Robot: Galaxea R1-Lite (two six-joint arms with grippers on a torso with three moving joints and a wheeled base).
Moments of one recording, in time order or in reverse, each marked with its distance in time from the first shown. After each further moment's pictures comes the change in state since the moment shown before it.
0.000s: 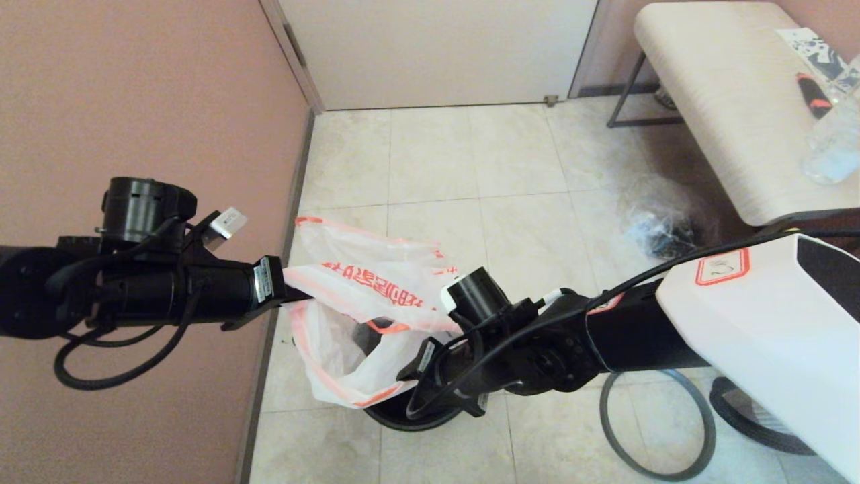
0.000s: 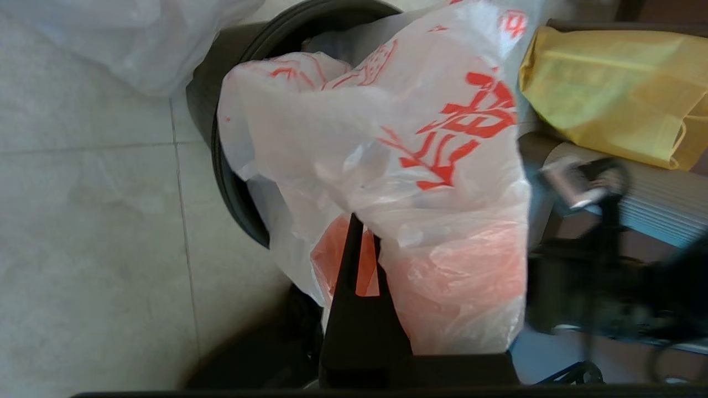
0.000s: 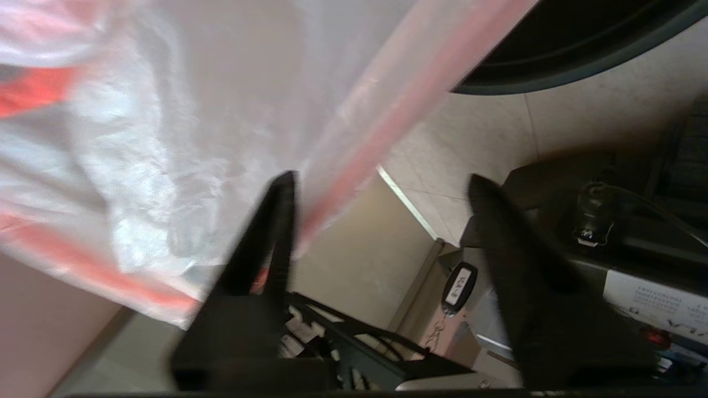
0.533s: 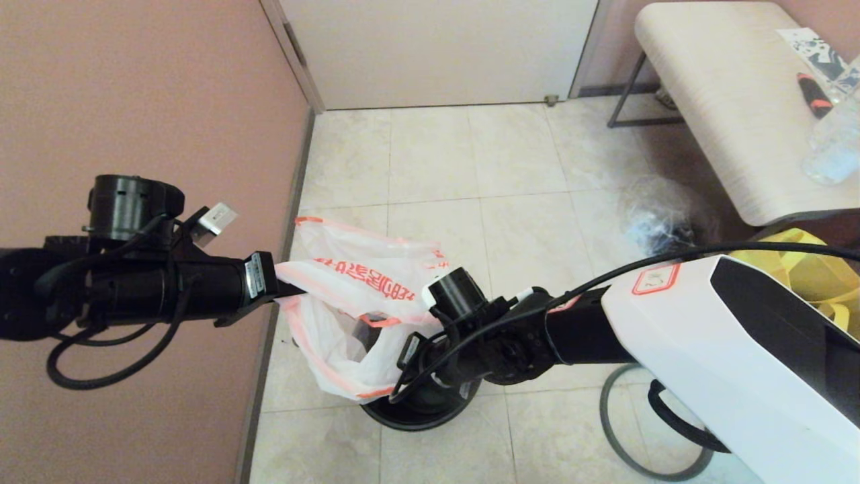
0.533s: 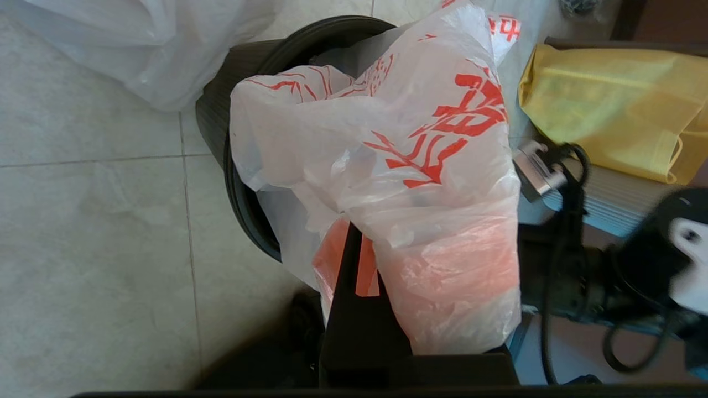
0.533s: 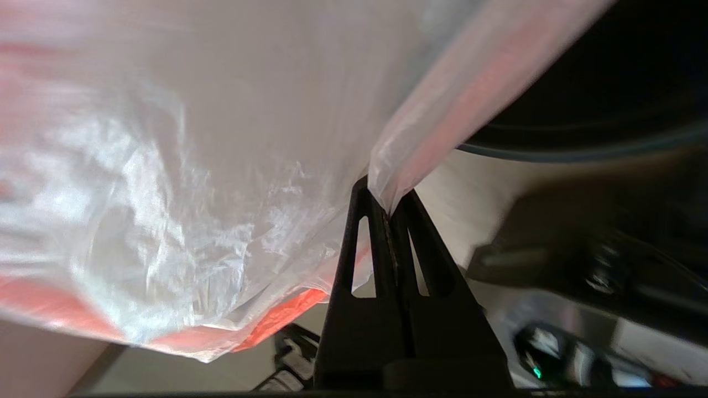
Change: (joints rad) left arm 0.024 -0.012 0.011 -0.028 -0.003 -0.002; right arm -0.009 0.139 -0.209 0.072 -0.005 -0.021
